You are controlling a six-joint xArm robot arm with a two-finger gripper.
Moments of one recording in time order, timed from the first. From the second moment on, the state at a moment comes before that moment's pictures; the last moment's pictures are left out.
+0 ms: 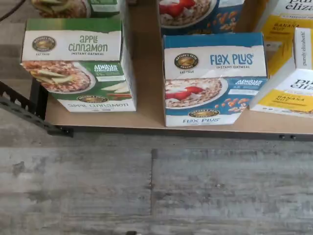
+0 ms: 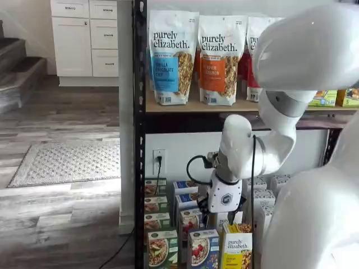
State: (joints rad) arm 0.10 -0.10 -0.45 -0.01 0.34 0.12
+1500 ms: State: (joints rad) arm 0.10 0.34 -0.69 -0.16 0.13 0.25
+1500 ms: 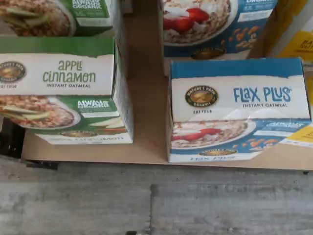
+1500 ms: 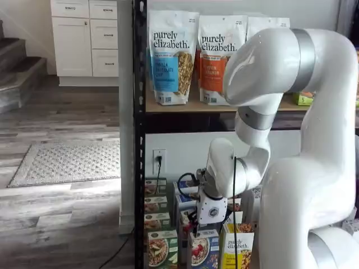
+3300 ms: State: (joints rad) arm 0.05 0.59 -1.03 0.56 0.47 -2.02
